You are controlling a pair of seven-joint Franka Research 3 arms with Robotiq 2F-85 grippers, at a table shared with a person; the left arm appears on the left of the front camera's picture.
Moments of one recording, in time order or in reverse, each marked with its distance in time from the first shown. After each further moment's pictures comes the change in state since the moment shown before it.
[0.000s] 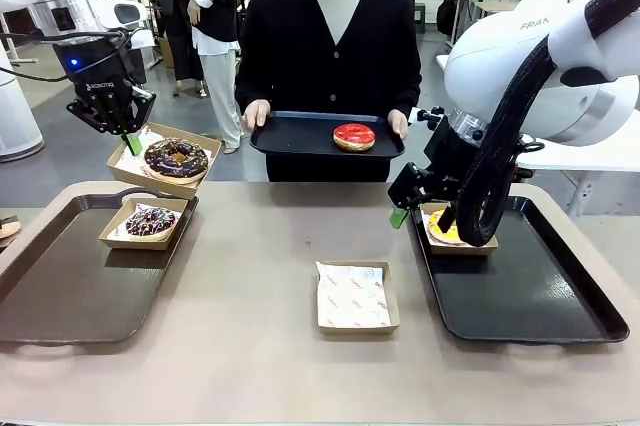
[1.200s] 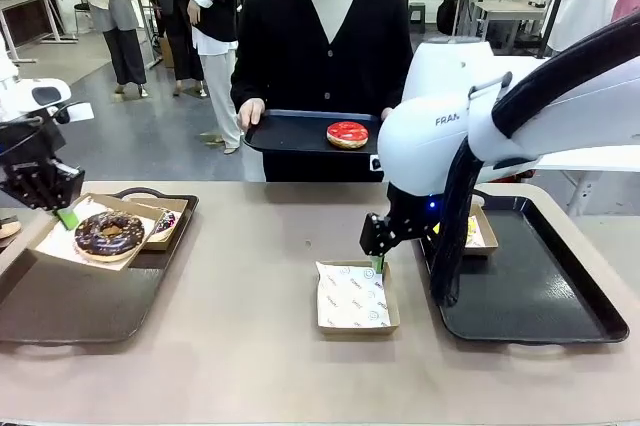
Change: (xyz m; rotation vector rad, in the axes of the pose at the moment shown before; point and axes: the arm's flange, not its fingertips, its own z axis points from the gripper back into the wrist) left arm -0.083 0.116 -0.080 -0.067 0.059 -0.055; right arm -0.003 0.045 -0.080 -0.278 0.120 -0.038
